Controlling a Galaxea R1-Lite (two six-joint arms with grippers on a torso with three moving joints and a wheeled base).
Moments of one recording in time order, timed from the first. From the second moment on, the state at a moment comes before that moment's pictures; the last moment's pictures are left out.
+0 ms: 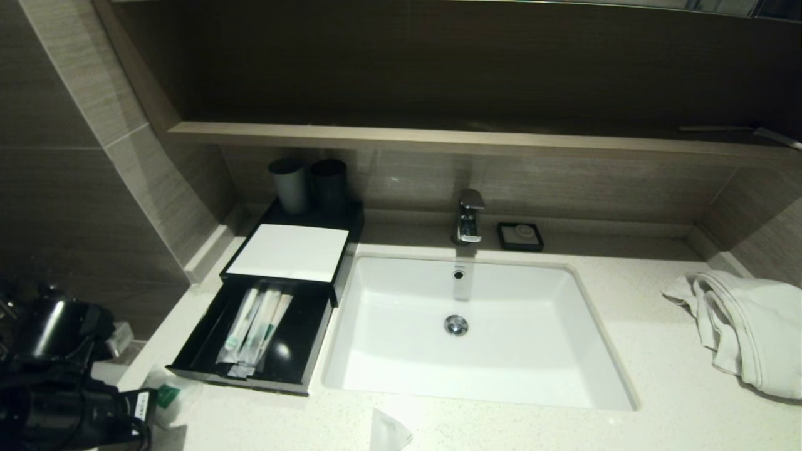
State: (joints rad) left arm 0.07 1.50 -0.47 0.01 0.06 -0.13; right arm 0.00 0.00 0.00 0.00 0.00 0.00
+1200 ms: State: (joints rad) left arm 0.10 1.37 -0.47 0.16 0.06 -0.10; right arm 0.00 0.00 0.00 0.00 0.00 0.00
